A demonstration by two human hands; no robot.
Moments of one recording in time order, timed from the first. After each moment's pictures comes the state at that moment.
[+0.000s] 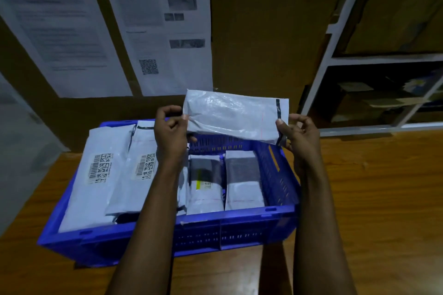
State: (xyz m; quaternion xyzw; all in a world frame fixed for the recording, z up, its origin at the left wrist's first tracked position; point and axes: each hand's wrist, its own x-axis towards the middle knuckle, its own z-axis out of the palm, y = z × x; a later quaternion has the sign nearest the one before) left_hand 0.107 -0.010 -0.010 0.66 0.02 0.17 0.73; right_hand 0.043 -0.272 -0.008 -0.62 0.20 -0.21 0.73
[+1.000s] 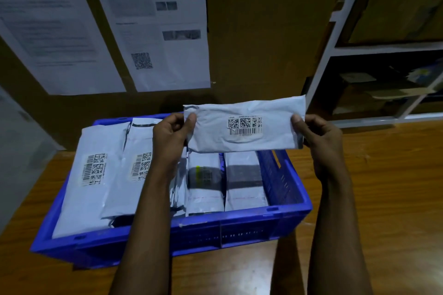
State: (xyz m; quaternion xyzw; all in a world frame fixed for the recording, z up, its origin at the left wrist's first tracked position) left_hand 0.094 -0.005 -0.006 0.68 -0.02 0.05 0.73; right_hand 0.014 -0.296 -0.007 -0.70 0.09 -0.22 0.67
